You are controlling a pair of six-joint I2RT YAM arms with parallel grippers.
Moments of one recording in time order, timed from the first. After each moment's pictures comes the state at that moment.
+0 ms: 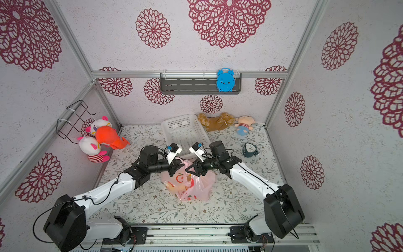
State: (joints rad) left arm -0.57 1.32 0.82 0.13 0.58 0.04; right arm 0.59 1.42 1.00 -0.26 -0.78 0.05
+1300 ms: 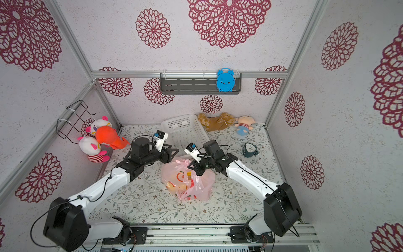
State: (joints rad) left arm -0.42 1.39 0.97 -0.01 0.35 -0.11; right arm 0.66 1.44 1.11 -0.41 -0.54 -0.11
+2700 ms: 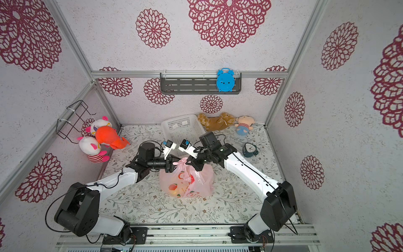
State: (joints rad) left arm -0.41 1.47 0.80 0.23 0.93 -0.32; right arm 0.68 1.50 1.35 -0.67 -0.52 -0.36
